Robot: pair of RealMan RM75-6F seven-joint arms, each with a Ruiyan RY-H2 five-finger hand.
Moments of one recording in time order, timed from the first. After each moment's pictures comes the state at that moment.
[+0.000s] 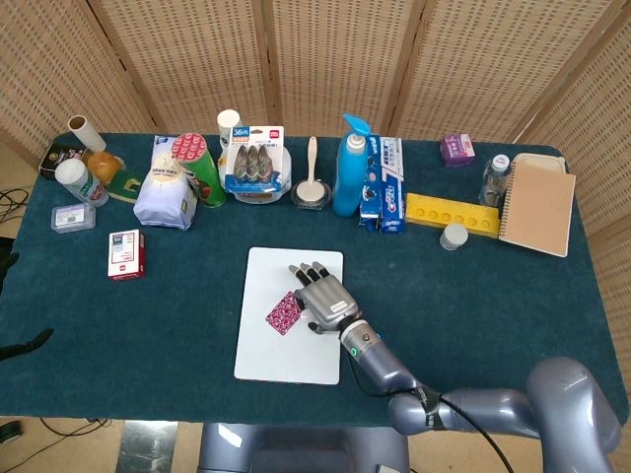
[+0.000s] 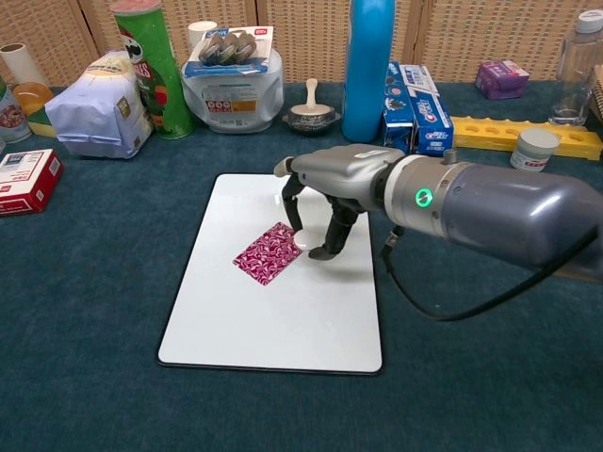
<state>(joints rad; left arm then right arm) -0.08 -0.88 -0.08 -1.90 1.39 1.45 -0.08 0.99 -1.74 0.20 -1.53 -0.77 0.90 -0.68</state>
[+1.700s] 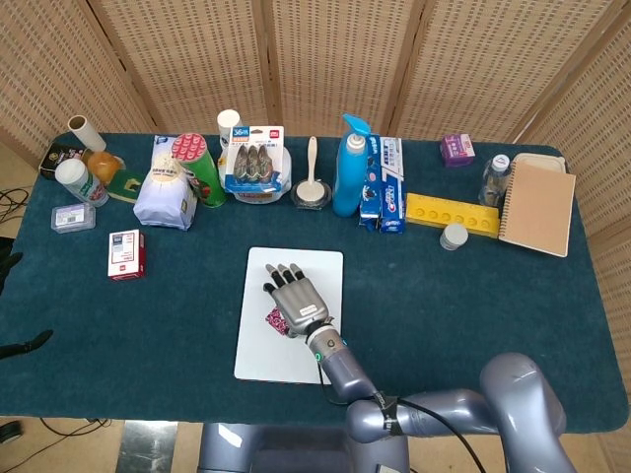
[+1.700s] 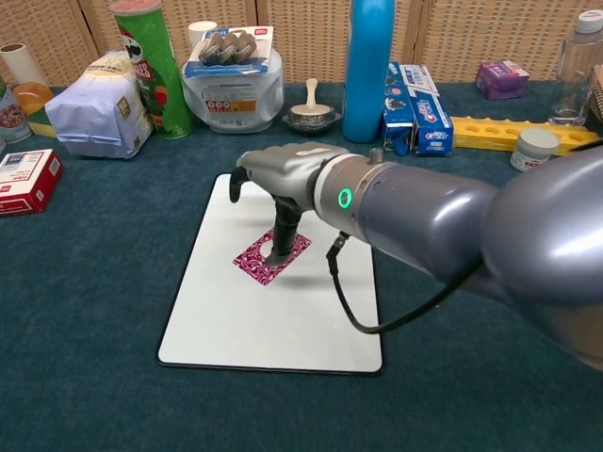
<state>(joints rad) -0.09 -0.84 -0.07 -1.86 1.43 1.42 -0.20 1.10 -1.85 0.27 -1.56 -0.57 1.03 -0.84</state>
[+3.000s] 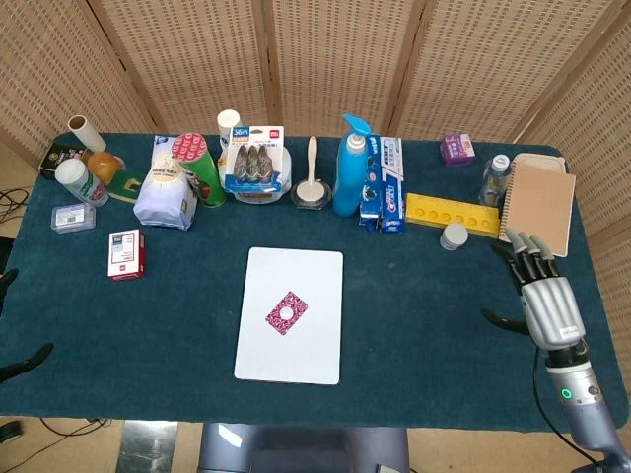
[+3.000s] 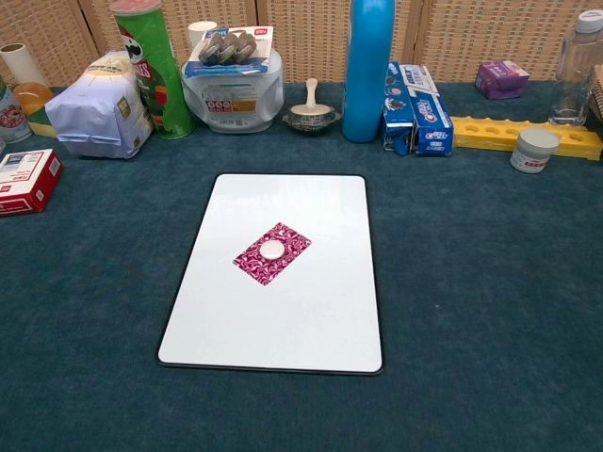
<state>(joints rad) -0.01 -0.96 -0.04 -1.87 1.53 1.61 0.02 0.37 -1.25 -0.06 -1.41 -1.49 1.64 0.08</state>
